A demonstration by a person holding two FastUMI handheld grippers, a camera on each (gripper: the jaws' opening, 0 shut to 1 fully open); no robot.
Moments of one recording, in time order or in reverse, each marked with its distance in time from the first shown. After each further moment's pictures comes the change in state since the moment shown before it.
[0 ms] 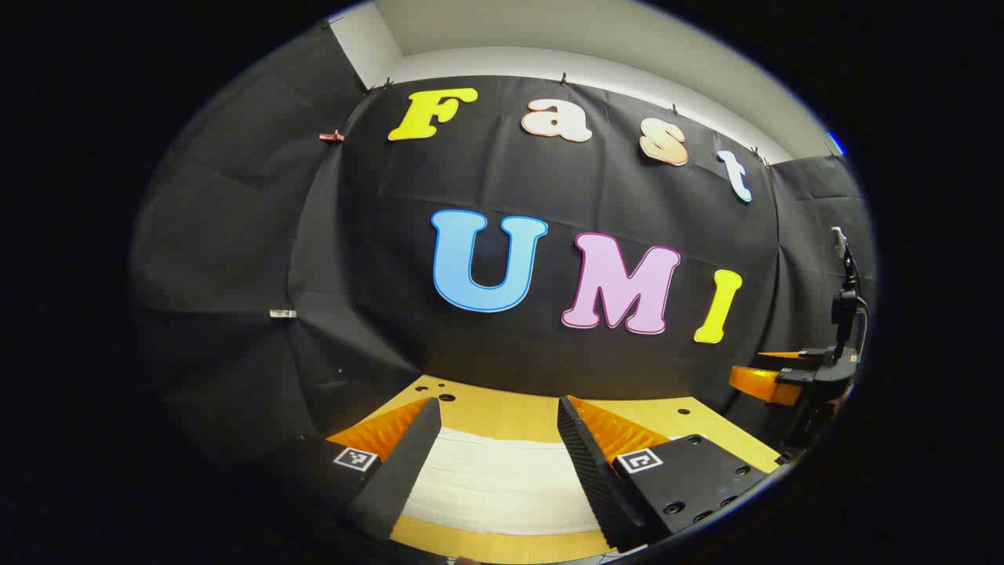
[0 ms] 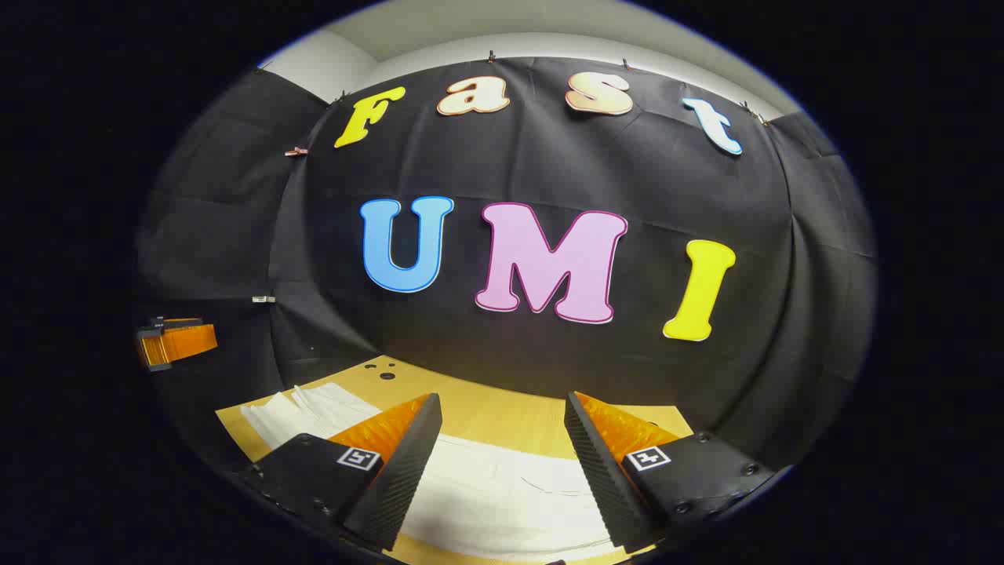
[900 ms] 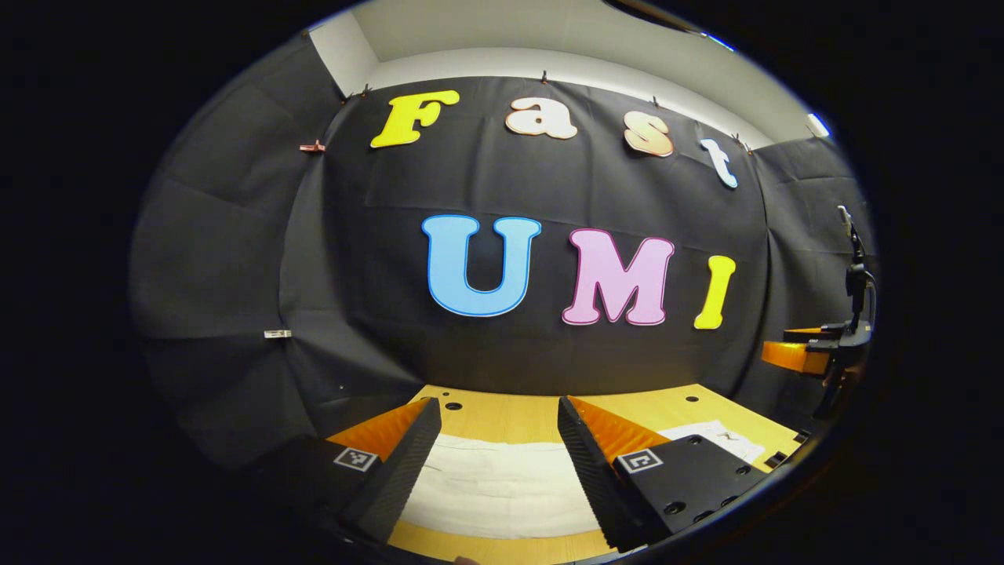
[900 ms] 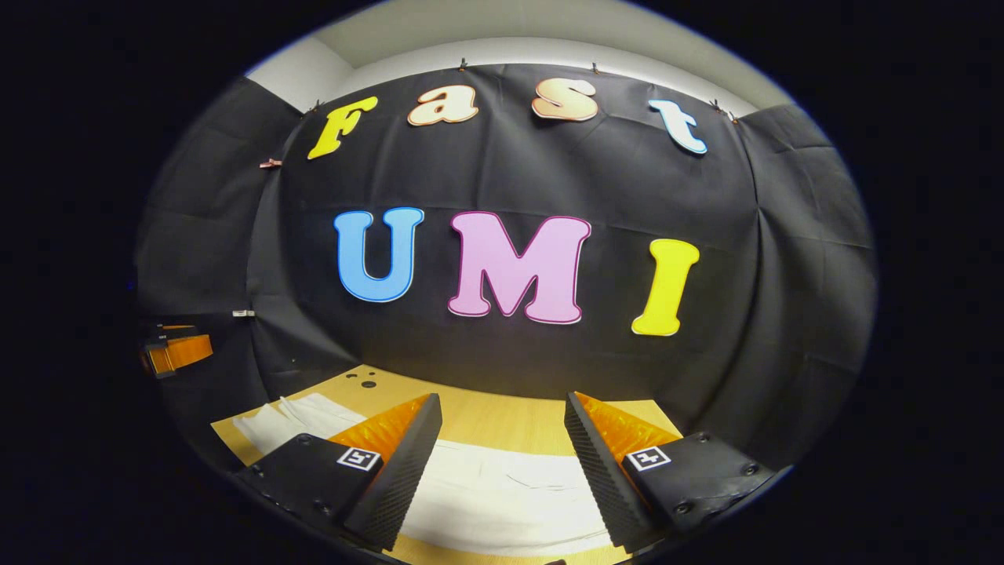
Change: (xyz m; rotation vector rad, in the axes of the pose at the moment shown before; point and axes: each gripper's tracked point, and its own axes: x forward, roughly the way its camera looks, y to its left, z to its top) left arm 0.016 0.018 -0.003 0.084 0.005 -0.062; right arm -0.025 -0.027 0.002 0.048 -0.016 -0.111
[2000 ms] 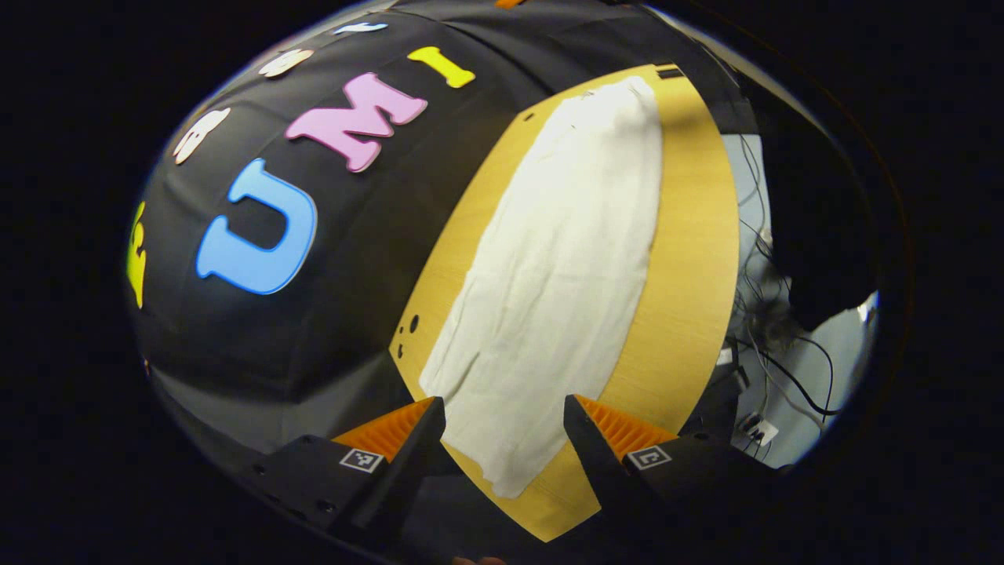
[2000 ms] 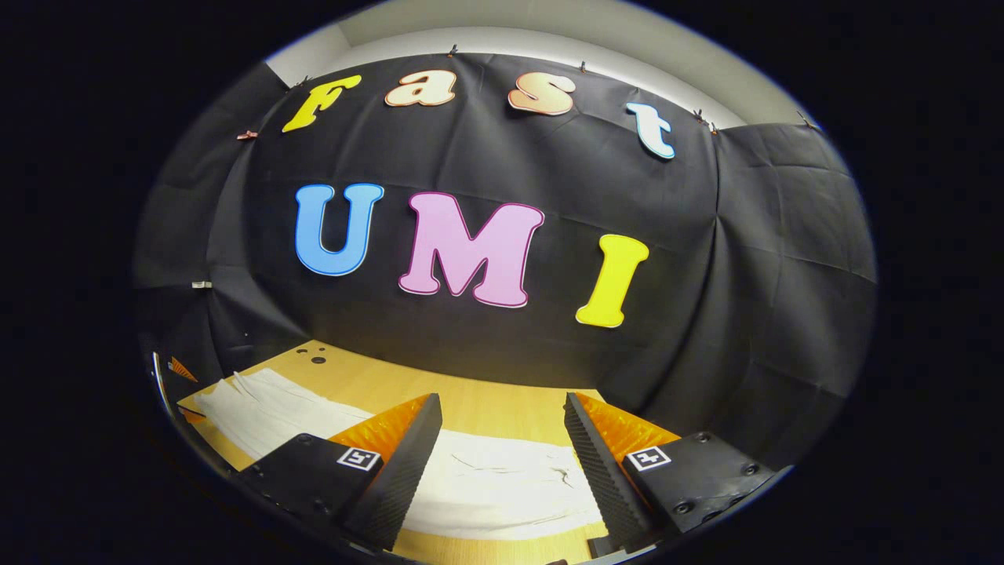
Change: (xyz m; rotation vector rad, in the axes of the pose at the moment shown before) left arm 0.021 0.133 -0.262 1.201 0.490 -0.499; right arm -0.028 -0.047 -0.011 -0.094 0.069 -0.181
